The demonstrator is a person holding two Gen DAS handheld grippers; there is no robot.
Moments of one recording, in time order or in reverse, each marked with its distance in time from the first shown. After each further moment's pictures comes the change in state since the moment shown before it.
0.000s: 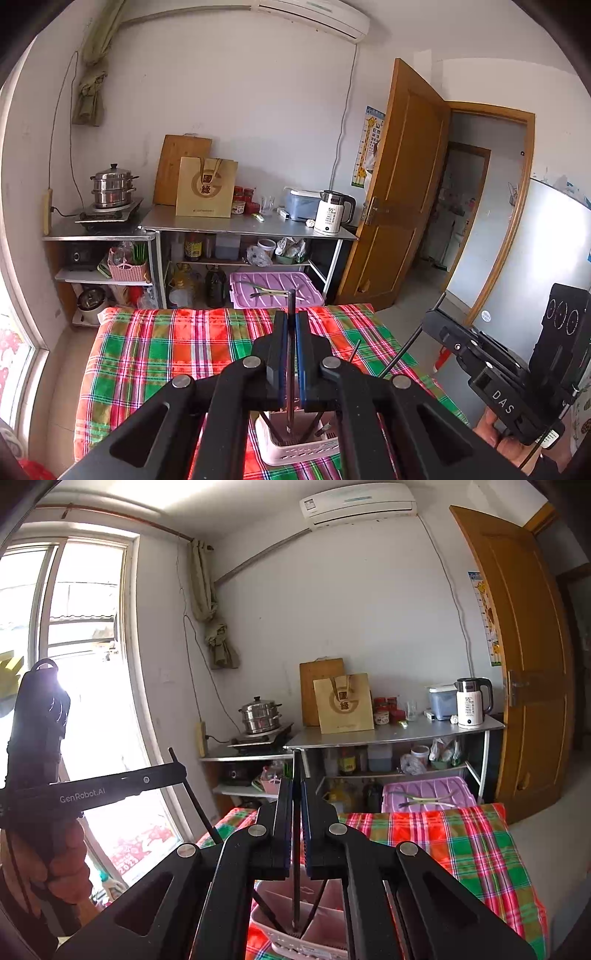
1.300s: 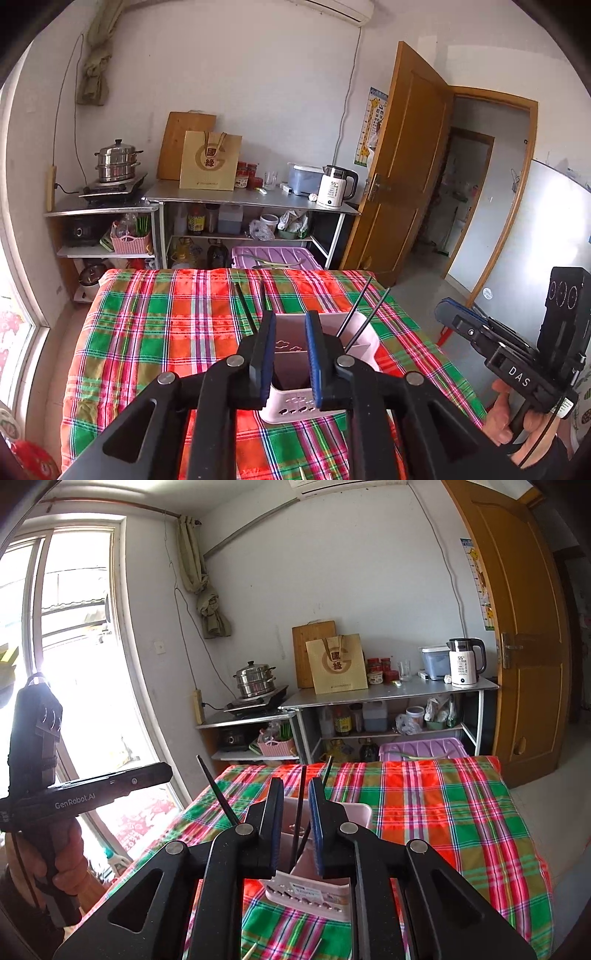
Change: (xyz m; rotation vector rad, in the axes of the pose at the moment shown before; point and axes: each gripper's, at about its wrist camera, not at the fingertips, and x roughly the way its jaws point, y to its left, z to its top) left arm -0.014 0.001 -0.070 -0.007 0.055 0.007; right arm -0.040 -0.014 -0.041 0.036 0.110 -0.004
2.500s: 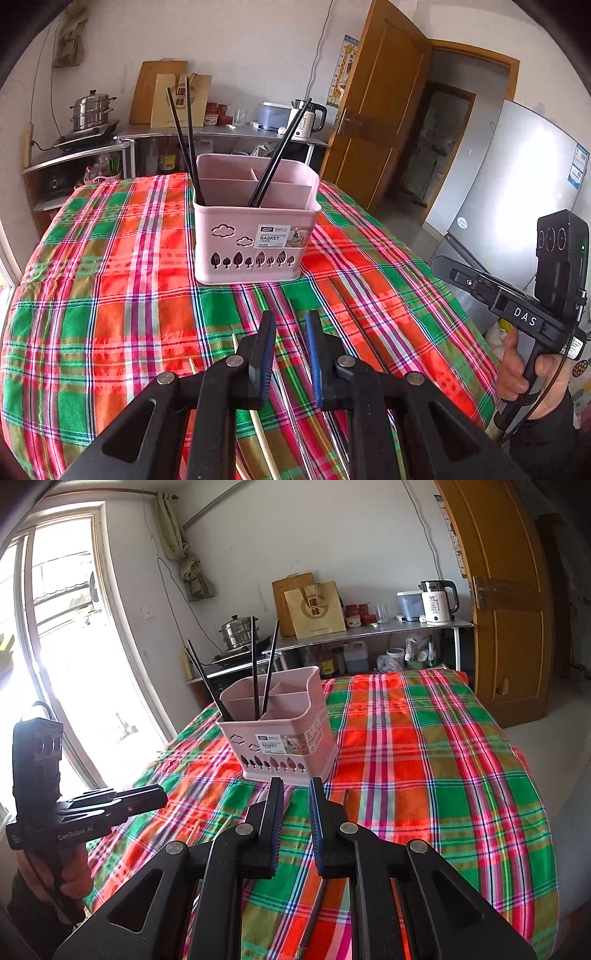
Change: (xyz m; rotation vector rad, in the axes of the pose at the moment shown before) left arm 0.005 -0.058 -0.158 0.019 0.215 -0.089; right arm -0.056 -0.051 -0.116 0.064 0.191 -0.032
